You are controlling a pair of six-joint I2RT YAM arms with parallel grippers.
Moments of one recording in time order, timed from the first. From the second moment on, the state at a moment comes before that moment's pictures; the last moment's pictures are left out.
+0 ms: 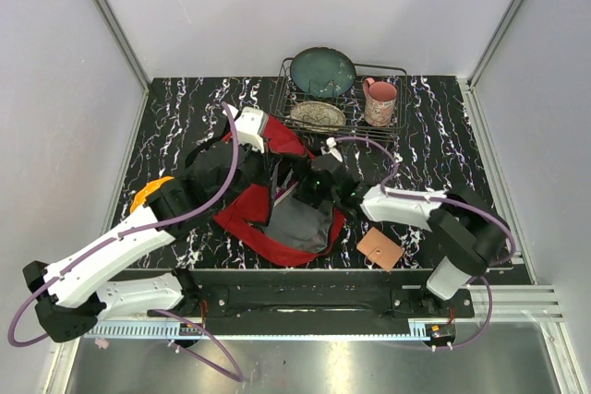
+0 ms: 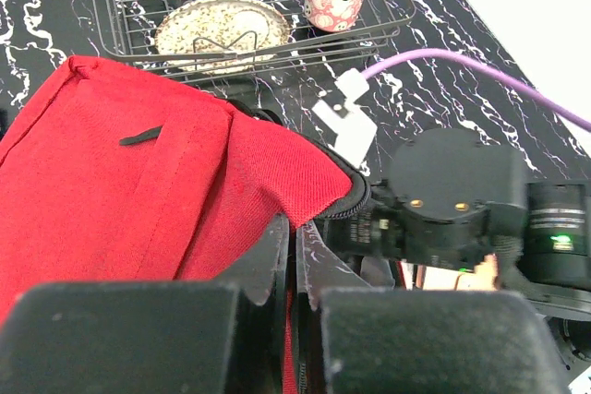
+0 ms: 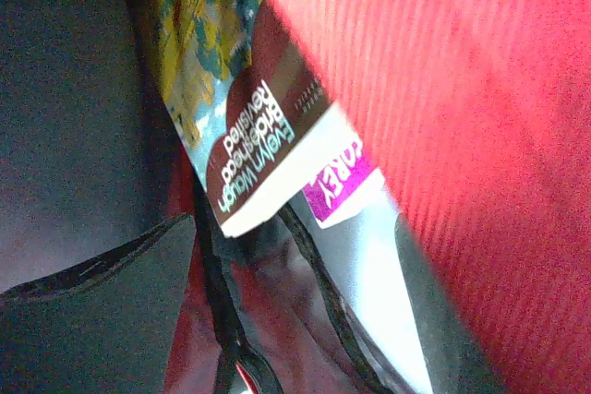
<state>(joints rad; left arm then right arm) -0.94 1.02 1.15 -0.45 -0.38 -0.34 0.85 1.67 0.89 0.27 0.01 1.21</state>
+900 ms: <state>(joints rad) -0.94 0.81 0.89 -0.56 -0.47 -0.65 0.85 0.79 0.59 -0.42 0.32 1.13</state>
